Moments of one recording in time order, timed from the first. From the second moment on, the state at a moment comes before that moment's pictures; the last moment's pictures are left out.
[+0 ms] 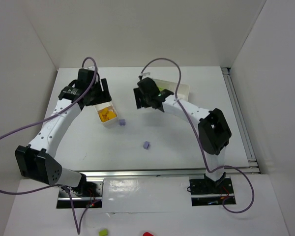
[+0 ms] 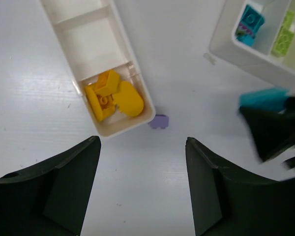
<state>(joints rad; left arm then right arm) -0.26 1.43 1.44 -0.78 -0.11 -0.43 0.75 1.90 1.52 -0.40 0.26 0.34</state>
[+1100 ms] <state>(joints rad) -0.45 1.80 1.27 -0.67 -0.06 -0.54 0.48 1.66 1.41 -0.39 0.30 0.31</state>
